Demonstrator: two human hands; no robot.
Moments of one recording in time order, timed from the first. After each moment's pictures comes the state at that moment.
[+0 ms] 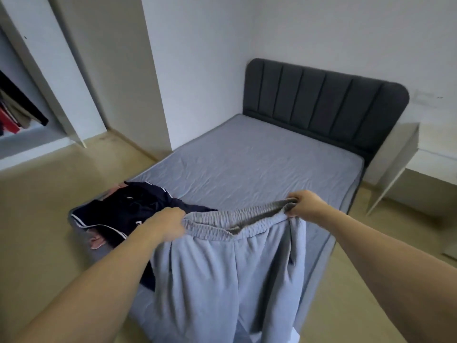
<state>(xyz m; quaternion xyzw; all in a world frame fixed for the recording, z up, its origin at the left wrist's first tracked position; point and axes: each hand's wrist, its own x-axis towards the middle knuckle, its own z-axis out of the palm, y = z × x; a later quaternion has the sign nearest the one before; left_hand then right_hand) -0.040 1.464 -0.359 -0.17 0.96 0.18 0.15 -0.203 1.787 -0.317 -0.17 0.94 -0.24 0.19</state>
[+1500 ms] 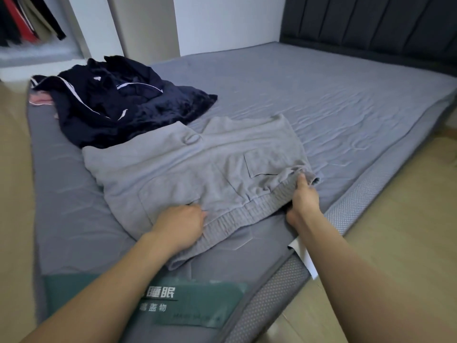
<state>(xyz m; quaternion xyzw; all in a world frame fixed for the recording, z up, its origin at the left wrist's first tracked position) -0.007 1.712 -1.017 -0.21 0.97 0.00 0.07 -0.211 1.869 -1.051 0.14 0.53 -0.82 0.15</state>
